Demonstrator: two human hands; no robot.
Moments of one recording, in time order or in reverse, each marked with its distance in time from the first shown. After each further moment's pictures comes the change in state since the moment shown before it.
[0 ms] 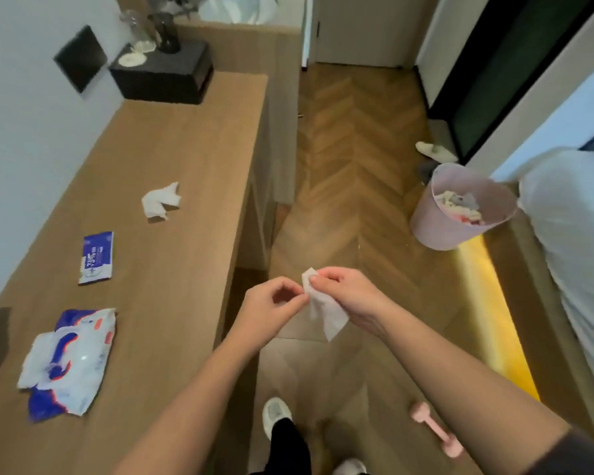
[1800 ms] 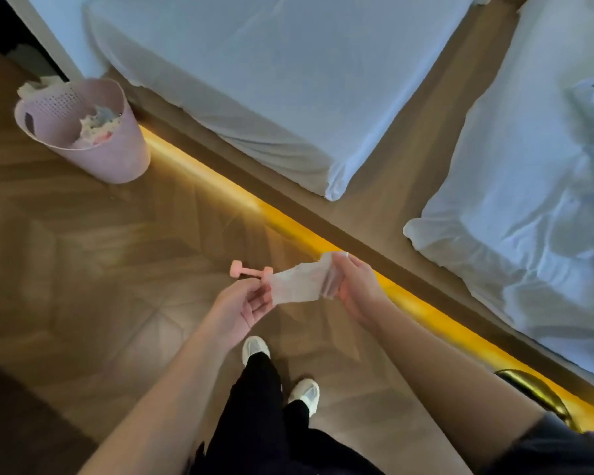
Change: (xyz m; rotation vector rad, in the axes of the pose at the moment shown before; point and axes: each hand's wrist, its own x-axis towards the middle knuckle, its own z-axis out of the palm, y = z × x) left_hand -0.212 0.135 0.580 -0.434 -0.857 -0.871; right_hand -0.487 0.407 -0.323 0.926 1.151 0.162
